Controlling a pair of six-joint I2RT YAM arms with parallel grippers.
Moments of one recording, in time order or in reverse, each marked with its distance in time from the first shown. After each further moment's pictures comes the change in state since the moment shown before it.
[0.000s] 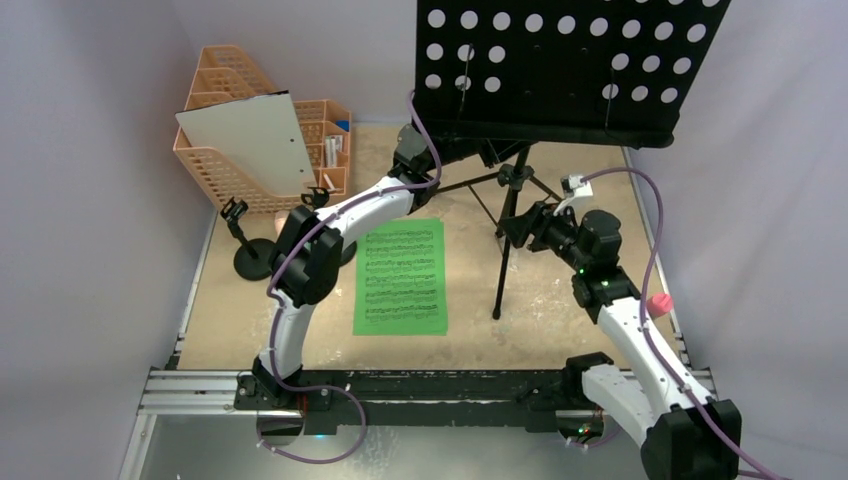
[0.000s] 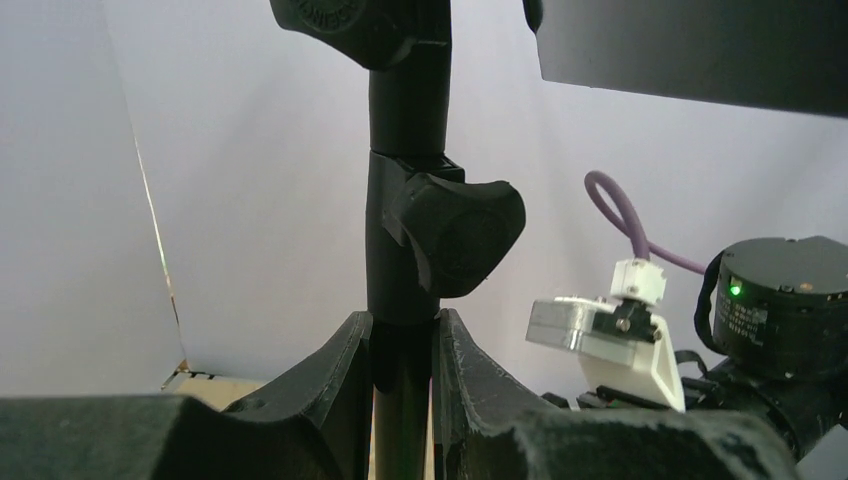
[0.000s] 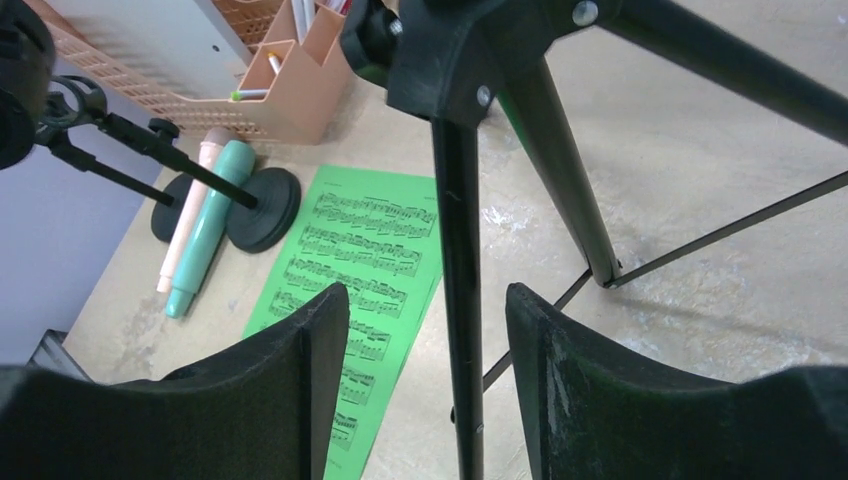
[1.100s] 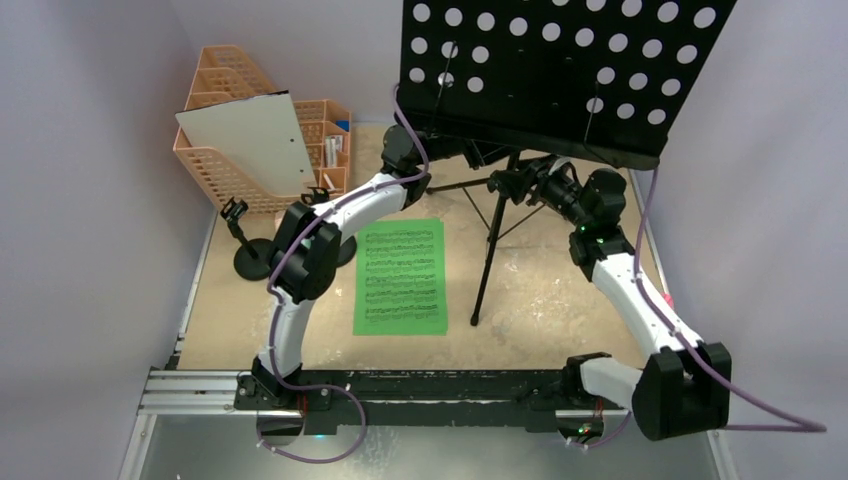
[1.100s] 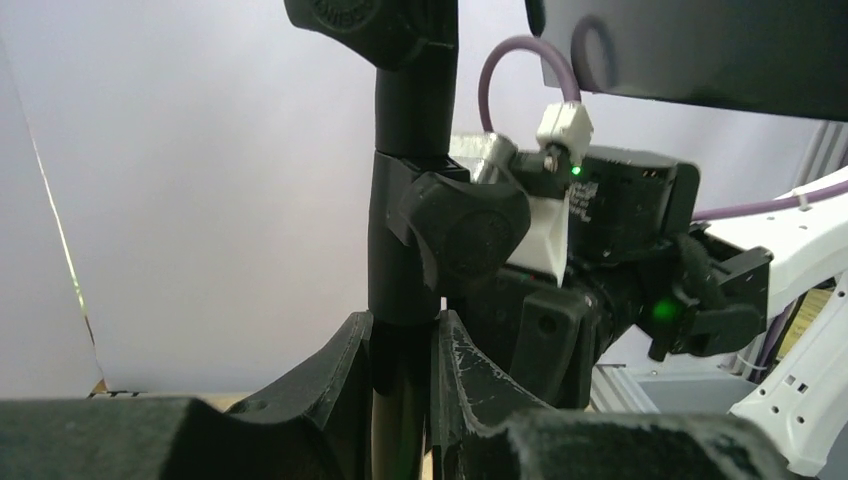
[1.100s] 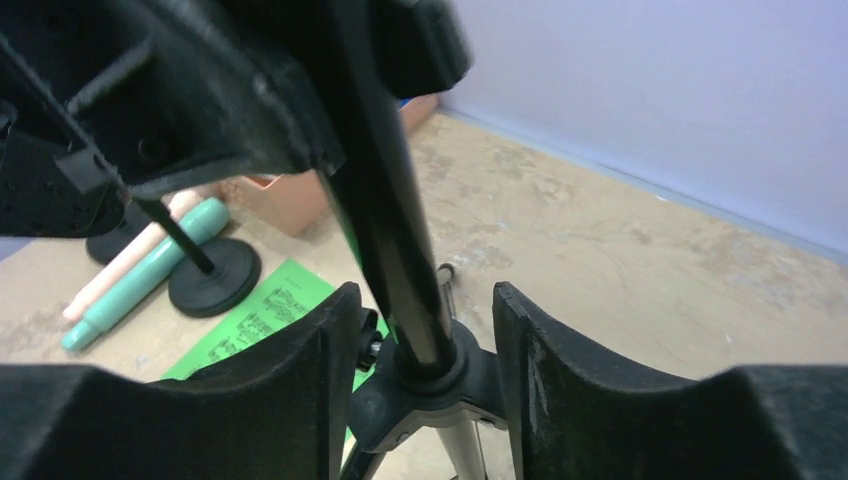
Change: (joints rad) left arm 0.047 0.013 -0.015 0.161 0.167 -0.220; right arm -0.038 0.314 0.224 0.337 -0.208 -0.280
